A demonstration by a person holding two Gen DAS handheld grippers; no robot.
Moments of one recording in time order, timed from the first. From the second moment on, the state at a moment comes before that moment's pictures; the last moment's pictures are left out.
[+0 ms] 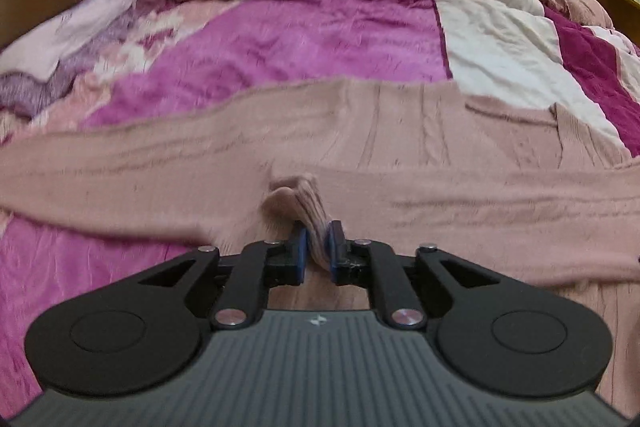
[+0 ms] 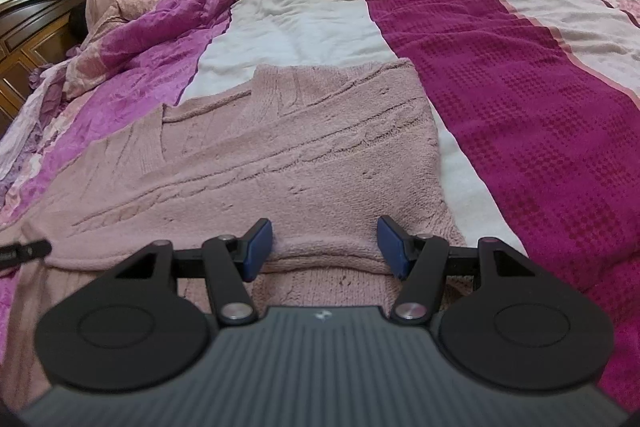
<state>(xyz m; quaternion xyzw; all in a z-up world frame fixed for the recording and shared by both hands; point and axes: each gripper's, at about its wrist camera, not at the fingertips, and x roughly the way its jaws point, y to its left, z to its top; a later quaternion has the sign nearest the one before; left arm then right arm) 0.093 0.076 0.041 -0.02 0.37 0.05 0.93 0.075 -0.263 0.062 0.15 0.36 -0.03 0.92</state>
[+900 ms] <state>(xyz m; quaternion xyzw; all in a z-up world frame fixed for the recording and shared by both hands) 0.062 0.232 0.075 -0.13 0.37 0.21 0.90 0.038 -0.243 0.092 0.15 0.39 -0.01 0.91</state>
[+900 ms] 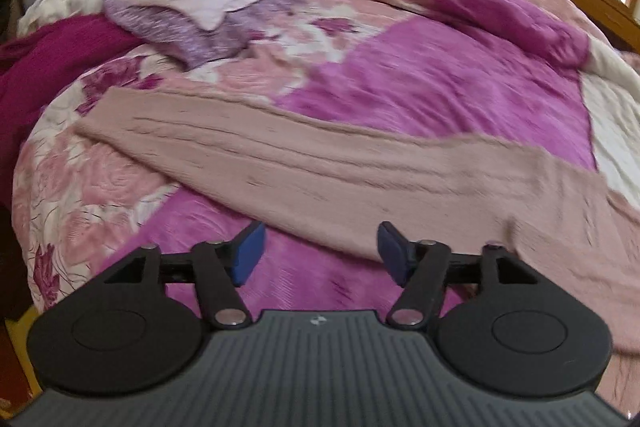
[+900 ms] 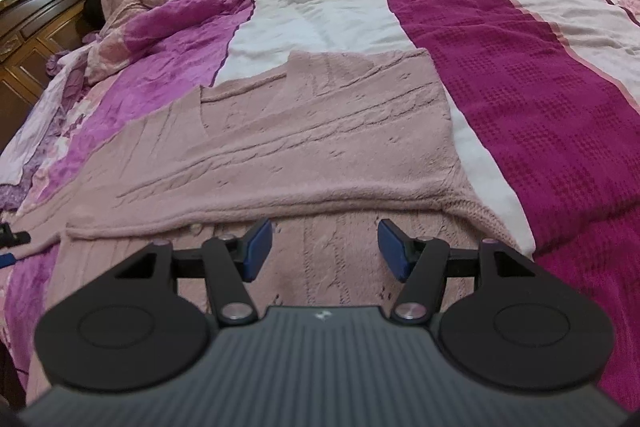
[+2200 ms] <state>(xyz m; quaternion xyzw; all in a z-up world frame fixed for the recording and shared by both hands) 0.070 0.292 0.103 -0.21 0.18 0.19 0.94 0.013 -0.211 0.093 0.12 0.40 0.01 0.91</state>
